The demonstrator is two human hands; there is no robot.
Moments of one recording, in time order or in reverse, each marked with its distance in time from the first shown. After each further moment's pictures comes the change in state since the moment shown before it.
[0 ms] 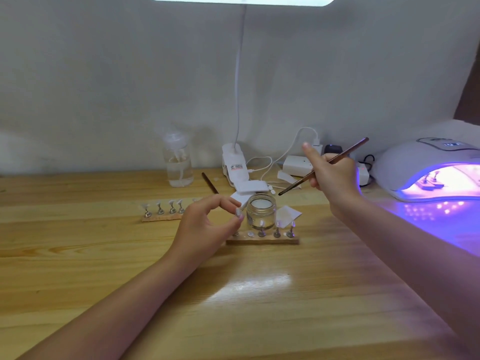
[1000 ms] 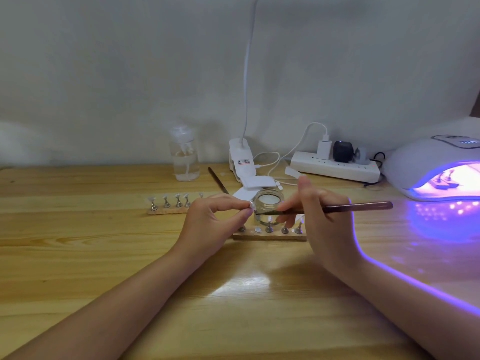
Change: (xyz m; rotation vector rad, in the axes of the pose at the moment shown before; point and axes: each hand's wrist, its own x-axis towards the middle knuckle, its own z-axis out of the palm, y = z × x) left_hand -0.001 0.004 0.000 -0.073 0.018 0.024; right_hand -0.086 0.008 0.010 0.317 -0.270 -0.345
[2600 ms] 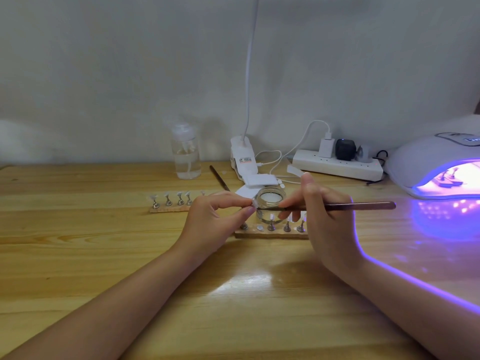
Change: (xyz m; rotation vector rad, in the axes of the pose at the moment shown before) left_hand 0.001 -0.002 -0.001 -0.029 -0.010 0.009; right_hand -0.002 0.000 0.001 -0.024 0.000 -0.003
